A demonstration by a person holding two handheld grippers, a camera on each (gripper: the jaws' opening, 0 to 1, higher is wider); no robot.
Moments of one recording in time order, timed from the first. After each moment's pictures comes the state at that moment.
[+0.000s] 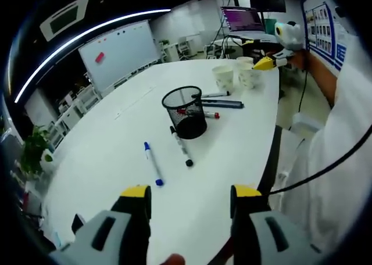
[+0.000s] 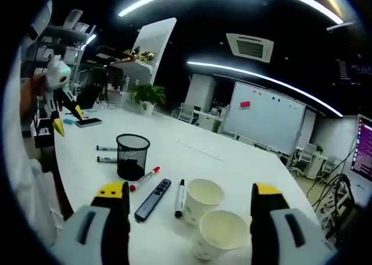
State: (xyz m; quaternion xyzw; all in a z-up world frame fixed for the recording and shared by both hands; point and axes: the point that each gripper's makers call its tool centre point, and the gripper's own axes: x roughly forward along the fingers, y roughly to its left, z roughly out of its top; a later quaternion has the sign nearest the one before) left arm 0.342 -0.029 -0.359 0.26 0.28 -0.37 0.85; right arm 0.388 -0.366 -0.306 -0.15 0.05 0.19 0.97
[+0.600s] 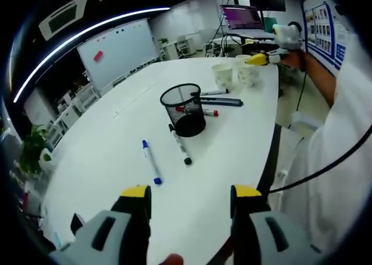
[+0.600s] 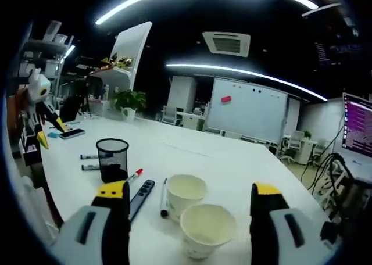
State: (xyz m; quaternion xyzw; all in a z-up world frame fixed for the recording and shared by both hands) left arm 0.342 -0.028 -0.362 0.26 0.29 -0.38 0.84; right arm 0.401 -0.398 -0.314 -0.10 0.05 0.13 0.99
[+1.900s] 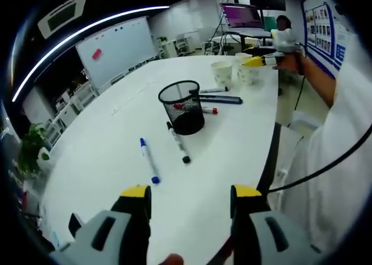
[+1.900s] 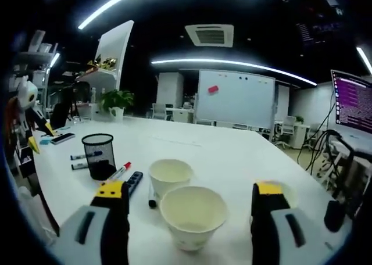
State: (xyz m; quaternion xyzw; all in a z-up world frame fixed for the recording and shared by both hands) left arm 0.342 -0.028 -0.368 0.26 0.29 -0.38 0.84; right arm 0.408 -0.423 -0.346 -0.06 0.08 0.09 0.99
